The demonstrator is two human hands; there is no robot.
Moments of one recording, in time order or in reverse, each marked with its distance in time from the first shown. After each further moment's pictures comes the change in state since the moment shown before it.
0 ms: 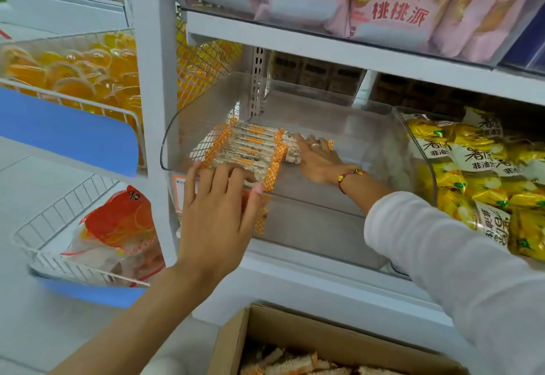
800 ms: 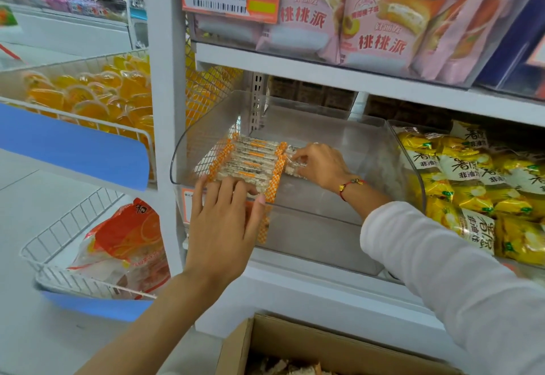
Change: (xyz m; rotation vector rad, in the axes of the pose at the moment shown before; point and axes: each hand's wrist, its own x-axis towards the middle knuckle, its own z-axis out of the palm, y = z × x) left_hand -0.001 -0.001 -0.003 -0.033 0.004 0.006; right_hand -0.011 0.000 -0.019 0.030 0.351 -0.158
